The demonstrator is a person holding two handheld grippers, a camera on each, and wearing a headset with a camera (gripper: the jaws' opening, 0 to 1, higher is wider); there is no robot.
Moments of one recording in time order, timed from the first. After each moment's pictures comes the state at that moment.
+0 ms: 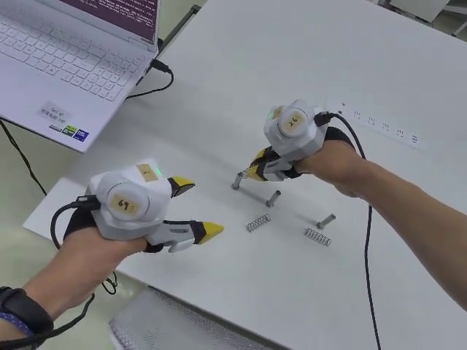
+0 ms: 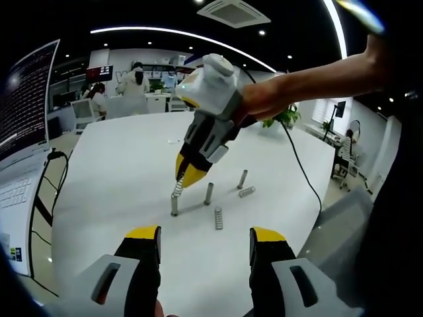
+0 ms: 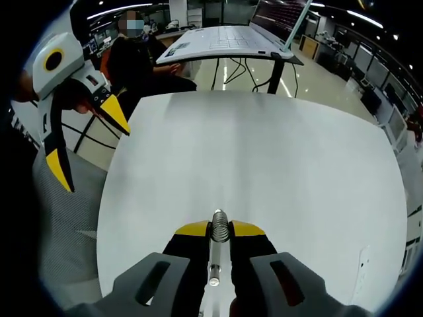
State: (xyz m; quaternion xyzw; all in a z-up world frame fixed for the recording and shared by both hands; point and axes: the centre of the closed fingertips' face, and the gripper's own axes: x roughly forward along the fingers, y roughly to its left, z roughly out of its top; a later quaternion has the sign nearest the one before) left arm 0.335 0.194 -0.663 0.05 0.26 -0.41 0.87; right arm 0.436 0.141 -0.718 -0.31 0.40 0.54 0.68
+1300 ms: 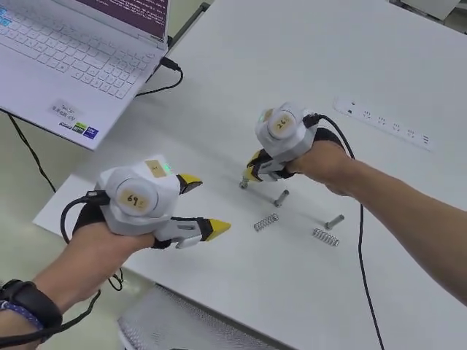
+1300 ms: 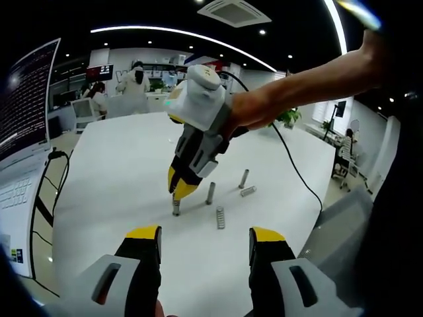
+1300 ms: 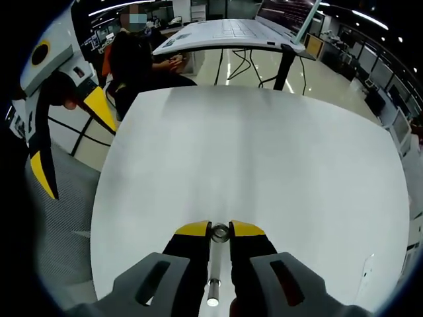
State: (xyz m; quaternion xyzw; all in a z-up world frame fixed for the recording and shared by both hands) left arm 0.337 0.198 -0.664 0.05 0.26 -0.41 0.87; right arm 0.436 0.161 -0.740 -0.32 0.40 0.54 0.66
